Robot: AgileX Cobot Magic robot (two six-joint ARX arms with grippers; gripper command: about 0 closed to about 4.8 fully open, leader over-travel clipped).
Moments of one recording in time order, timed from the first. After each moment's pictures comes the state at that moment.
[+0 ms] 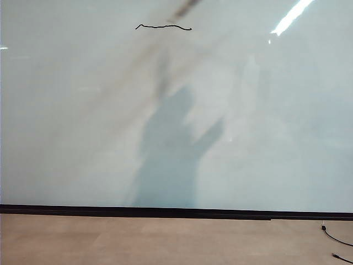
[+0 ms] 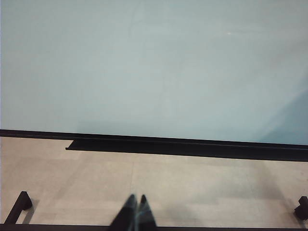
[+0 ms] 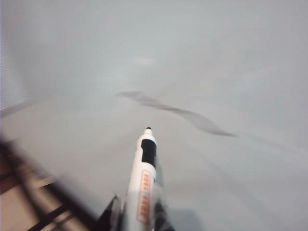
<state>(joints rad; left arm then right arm) 0.00 0.00 0.00 -0.15 0.02 -0.01 0.66 1.27 1.05 0.17 0.03 0.00</state>
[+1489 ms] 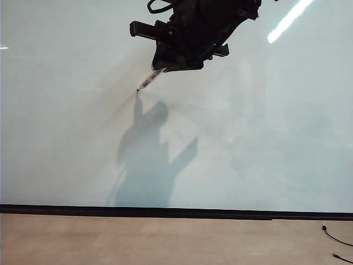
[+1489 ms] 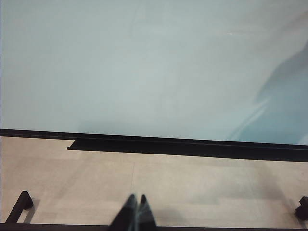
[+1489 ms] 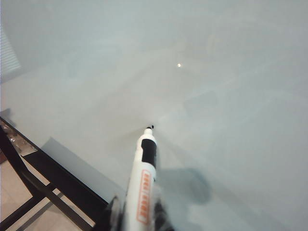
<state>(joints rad) 0.00 0.00 0.00 -0.15 0.02 -0.01 0.73 1.62 1.06 0.38 0.10 0.04</state>
